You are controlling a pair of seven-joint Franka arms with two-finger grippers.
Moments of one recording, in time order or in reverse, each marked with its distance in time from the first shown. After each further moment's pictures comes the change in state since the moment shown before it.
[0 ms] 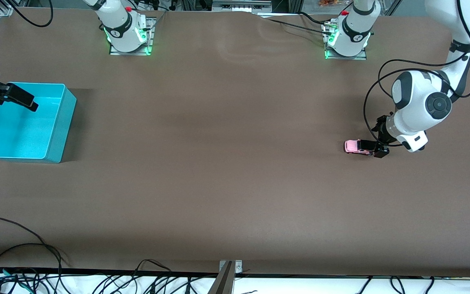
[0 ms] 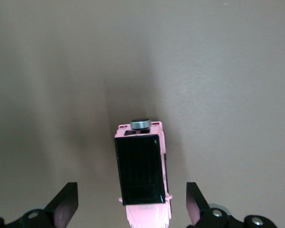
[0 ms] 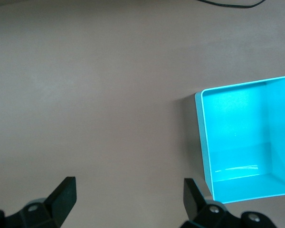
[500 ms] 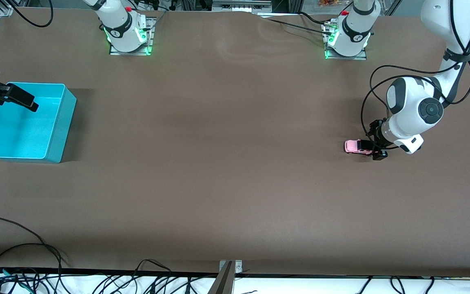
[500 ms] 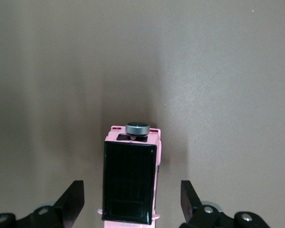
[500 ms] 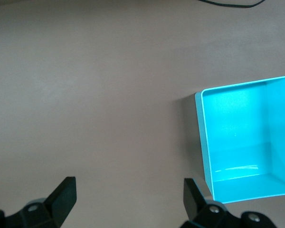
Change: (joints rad) left arm 0.000 0.060 -0.001 0.000 0.000 0.094 -0.162; right arm 0.000 0.001 0.000 0.000 0.000 0.000 0.001
